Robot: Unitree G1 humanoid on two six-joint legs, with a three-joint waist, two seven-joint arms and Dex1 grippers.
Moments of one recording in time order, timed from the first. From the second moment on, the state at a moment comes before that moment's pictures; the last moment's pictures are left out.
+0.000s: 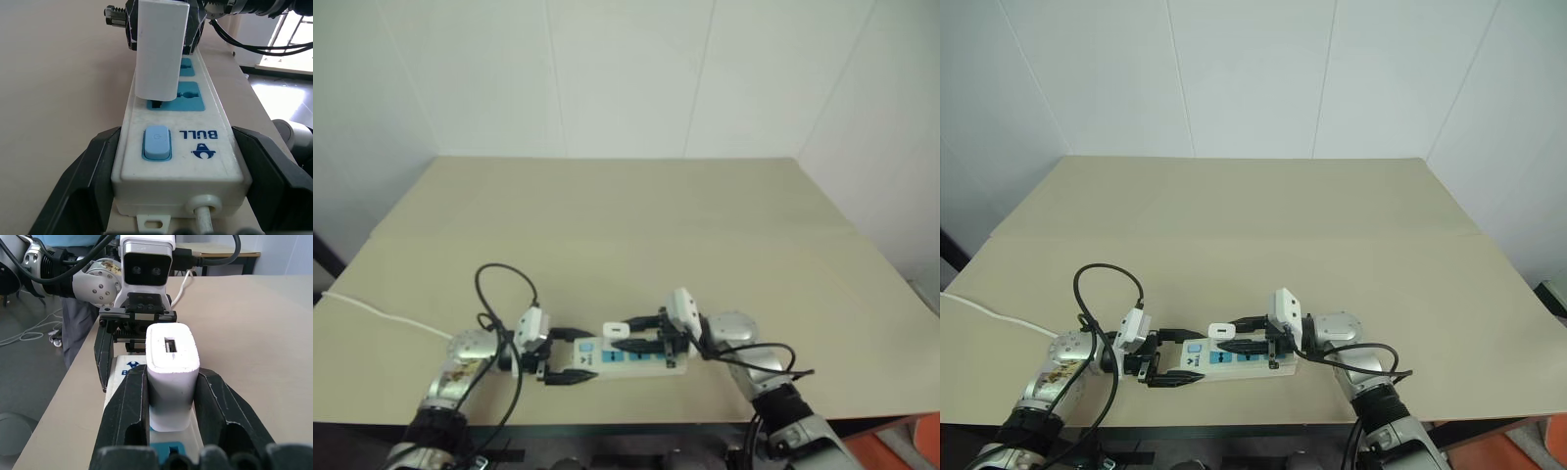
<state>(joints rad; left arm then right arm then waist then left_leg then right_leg) -0.26 0.54 -0.08 0.29 -0.36 -0.09 -1.45 -0.45 -0.28 0.28 0.30 0.29 -0.10 1.25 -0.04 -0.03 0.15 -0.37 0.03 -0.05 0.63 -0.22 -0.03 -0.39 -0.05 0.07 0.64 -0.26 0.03</state>
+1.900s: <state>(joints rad) -0.24 0.53 -0.06 0.27 -0.36 -0.09 -1.42 -0.56 -0.31 0.32 0.28 0.25 0.13 1.31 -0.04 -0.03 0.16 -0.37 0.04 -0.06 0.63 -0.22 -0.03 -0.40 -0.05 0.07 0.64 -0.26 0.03</state>
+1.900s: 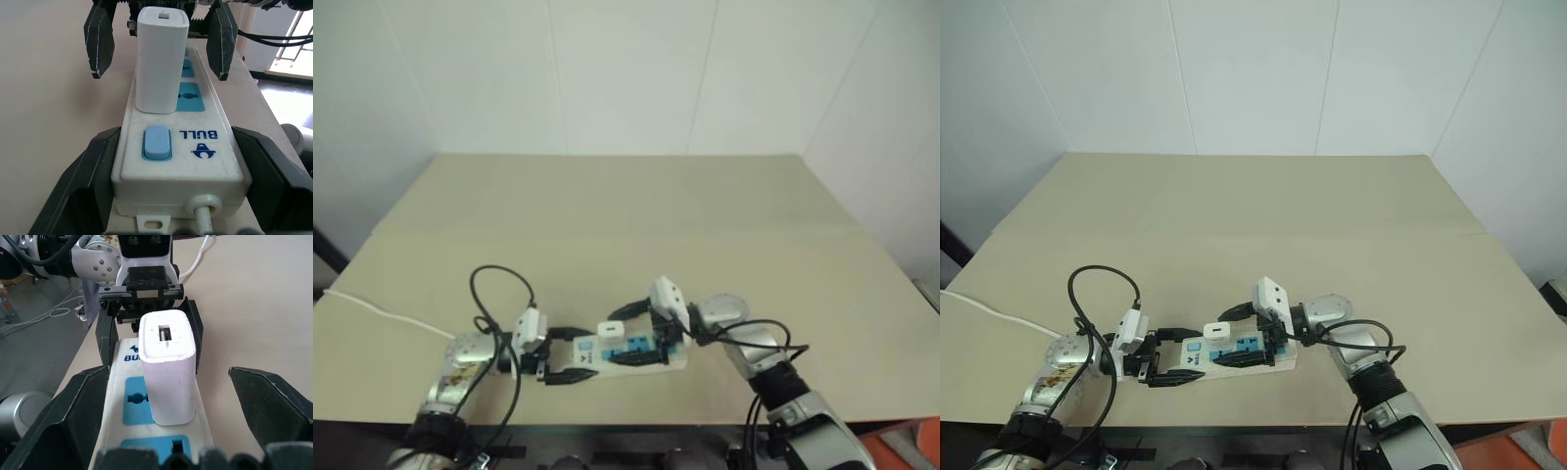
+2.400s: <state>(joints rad) -0.24 0.49 -0.06 0.21 -0.40 -0.05 -1.39 -0.53 -0.33 0.28 0.24 0.27 0.09 1.30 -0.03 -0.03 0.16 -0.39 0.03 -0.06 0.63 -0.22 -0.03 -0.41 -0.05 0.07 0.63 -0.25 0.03</state>
